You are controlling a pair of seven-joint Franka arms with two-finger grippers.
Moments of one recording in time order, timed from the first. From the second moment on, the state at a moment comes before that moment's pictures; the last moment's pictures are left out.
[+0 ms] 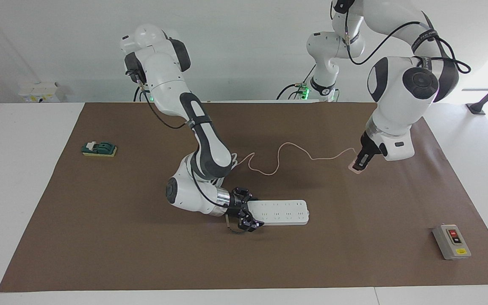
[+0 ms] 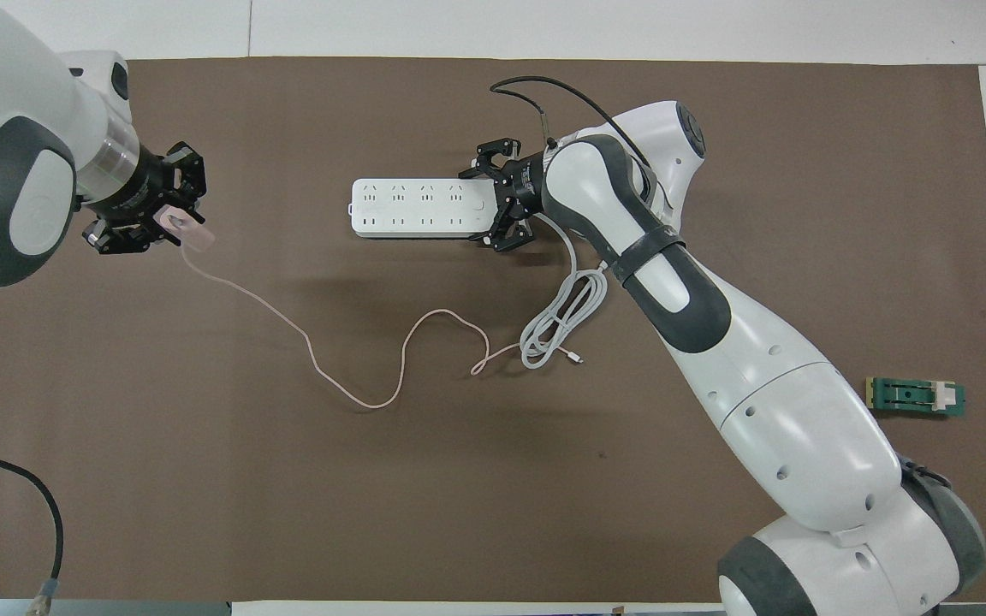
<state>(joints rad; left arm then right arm) -0.12 0.25 -0.06 -1.55 0.04 1.72 -0.91 0.32 0.95 0.07 -1.16 0.96 2.15 1.20</state>
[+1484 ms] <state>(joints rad) 0.15 0.03 -0.08 -2.14 -0.06 2.12 0.38 0.19 0.47 -0.14 -1.23 0.46 1.48 0.83</state>
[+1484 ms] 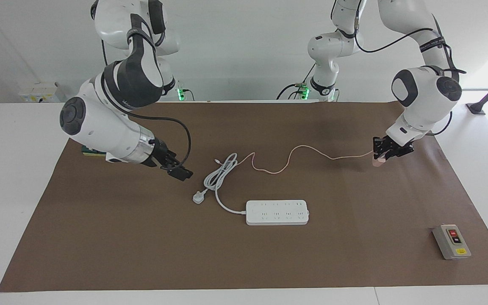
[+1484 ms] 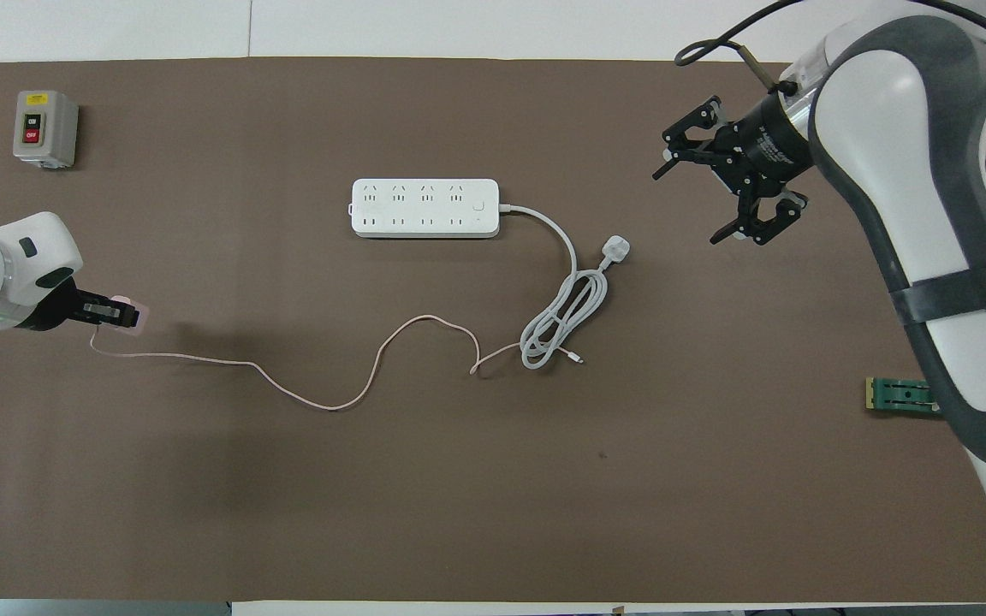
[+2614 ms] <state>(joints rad) 0.20 0.01 -0.08 -2.10 -0.10 2.19 0.37 0.08 0.12 -0.14 -1.43 -0.02 1.39 -0.11</state>
